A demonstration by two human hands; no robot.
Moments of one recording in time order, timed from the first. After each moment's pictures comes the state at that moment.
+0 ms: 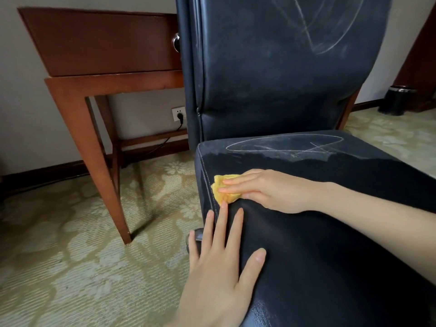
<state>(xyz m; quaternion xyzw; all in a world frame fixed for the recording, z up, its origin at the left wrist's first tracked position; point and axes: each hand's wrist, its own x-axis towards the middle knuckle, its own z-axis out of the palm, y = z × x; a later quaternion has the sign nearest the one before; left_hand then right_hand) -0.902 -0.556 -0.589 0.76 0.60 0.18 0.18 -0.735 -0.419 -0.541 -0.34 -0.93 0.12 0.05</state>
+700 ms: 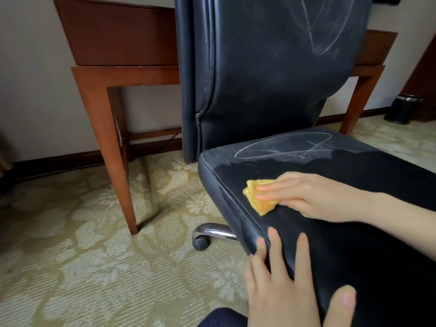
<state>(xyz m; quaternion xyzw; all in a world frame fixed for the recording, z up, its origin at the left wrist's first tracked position) -0.849 -0.592 -0.612 0.75 0.60 0.28 0.05 -0.711 -0.453 -0.537 -0.32 -0.94 0.05 0.06</state>
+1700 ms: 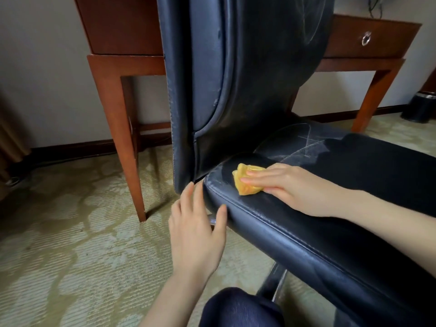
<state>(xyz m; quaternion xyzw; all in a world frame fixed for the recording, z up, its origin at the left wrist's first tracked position) -0.952 -0.538 -0.616 0.61 0.69 0.38 0.08 -0.748 -0.446 -0.553 -0.35 -0.93 0.06 0.12</state>
